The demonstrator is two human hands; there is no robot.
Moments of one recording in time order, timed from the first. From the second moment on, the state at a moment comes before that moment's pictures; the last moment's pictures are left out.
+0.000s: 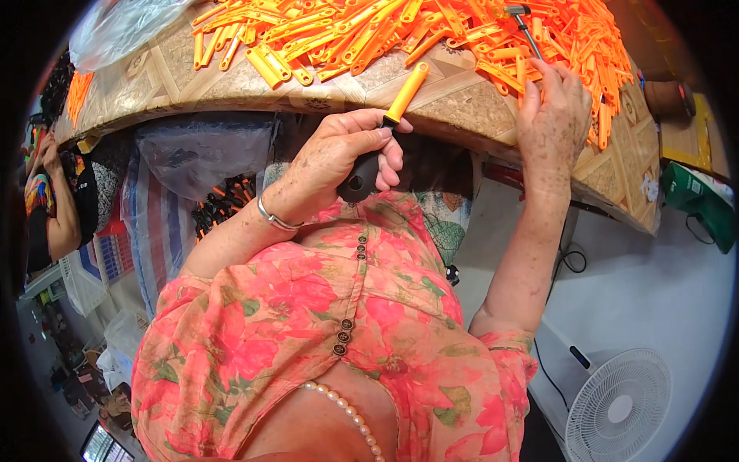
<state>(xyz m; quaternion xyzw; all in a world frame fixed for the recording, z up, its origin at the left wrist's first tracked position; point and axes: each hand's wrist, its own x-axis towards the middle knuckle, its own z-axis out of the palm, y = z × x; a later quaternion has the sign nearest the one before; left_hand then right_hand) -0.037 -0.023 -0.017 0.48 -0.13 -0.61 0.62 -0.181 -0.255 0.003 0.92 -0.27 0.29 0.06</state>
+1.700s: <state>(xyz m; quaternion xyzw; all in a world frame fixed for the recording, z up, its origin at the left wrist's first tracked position) -0.046 -0.037 -0.012 0.49 -0.09 -0.58 0.65 -0.223 -0.144 0.010 0.90 -0.21 0.13 -0.35</state>
